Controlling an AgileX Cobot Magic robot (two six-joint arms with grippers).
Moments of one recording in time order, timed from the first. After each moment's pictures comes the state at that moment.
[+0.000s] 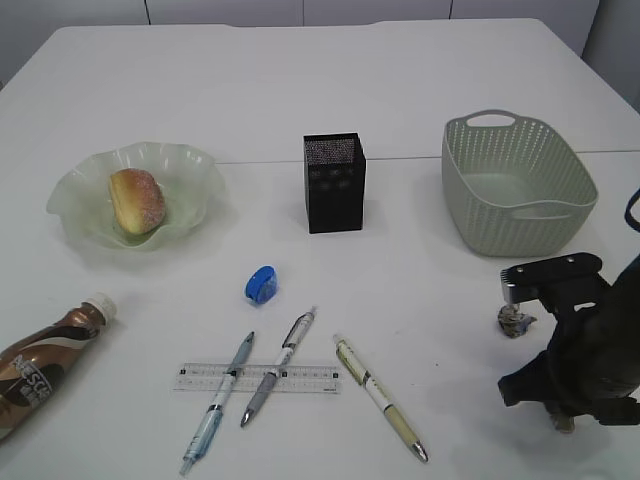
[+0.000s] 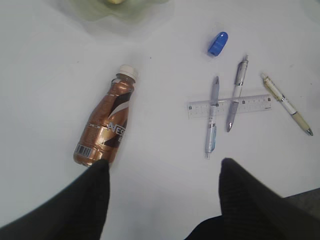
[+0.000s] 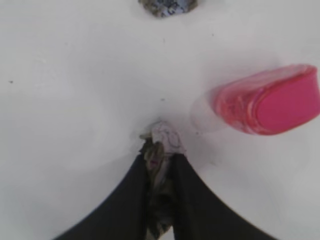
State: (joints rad) left arm -0.26 1.04 -1.19 -0.08 1.26 -0.19; right arm 0.29 1.73 -0.65 -0.35 0.39 0.45
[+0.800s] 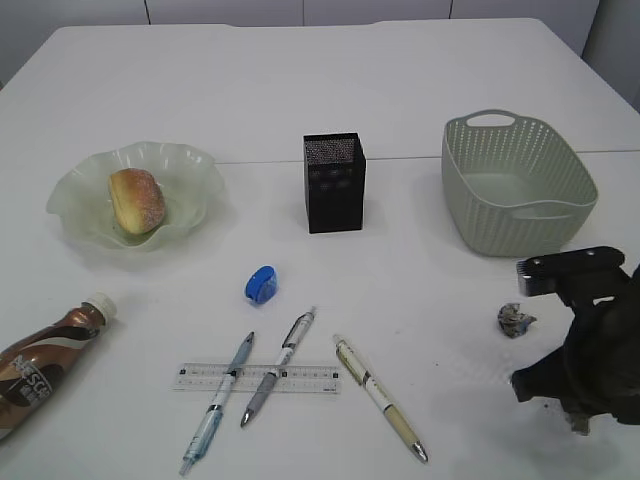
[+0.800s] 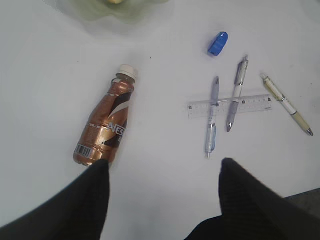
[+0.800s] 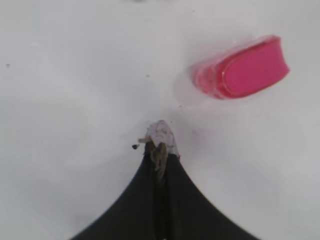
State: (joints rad) left arm -0.26 1.04 -1.19 -0.08 1.26 -0.19; right arm 0.29 1.66 -0.65 -0.31 0.47 0.45
